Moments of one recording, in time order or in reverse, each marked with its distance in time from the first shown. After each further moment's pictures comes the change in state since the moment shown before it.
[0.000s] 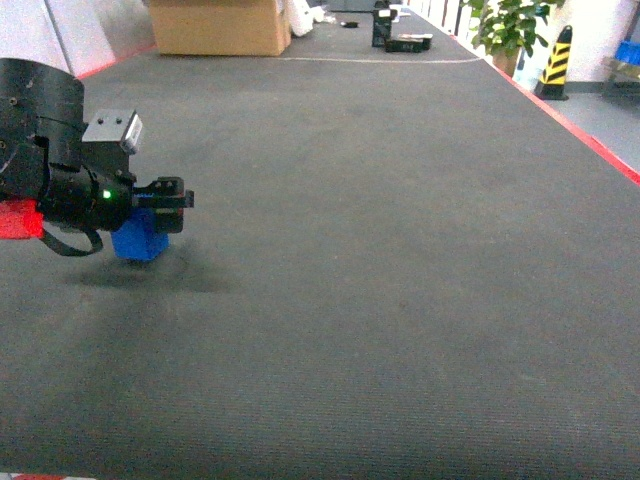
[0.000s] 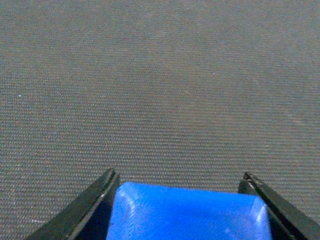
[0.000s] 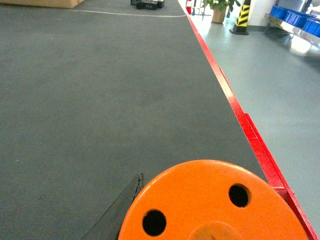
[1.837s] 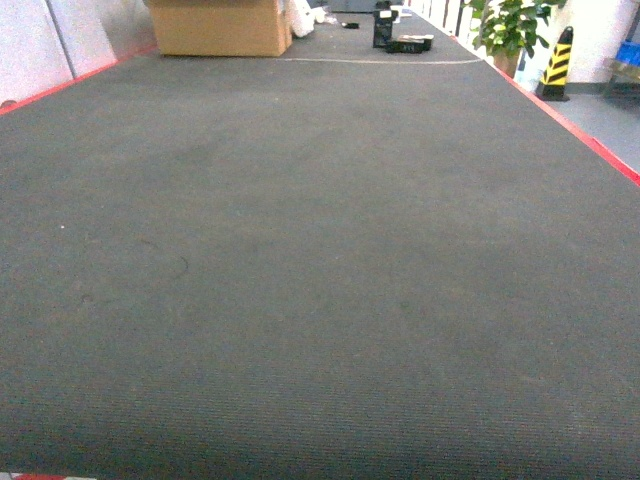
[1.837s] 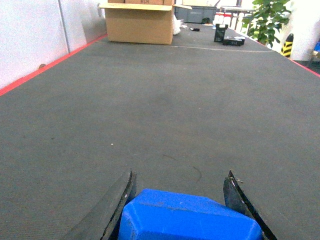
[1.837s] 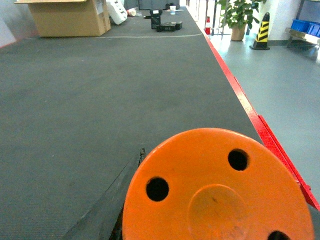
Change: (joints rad) left arm 0.018 -1.506 -1.255 0.328 -0.038 -0.003; right arm -0.168 -0.227 -0.267 0.253 -0.294 -0.018
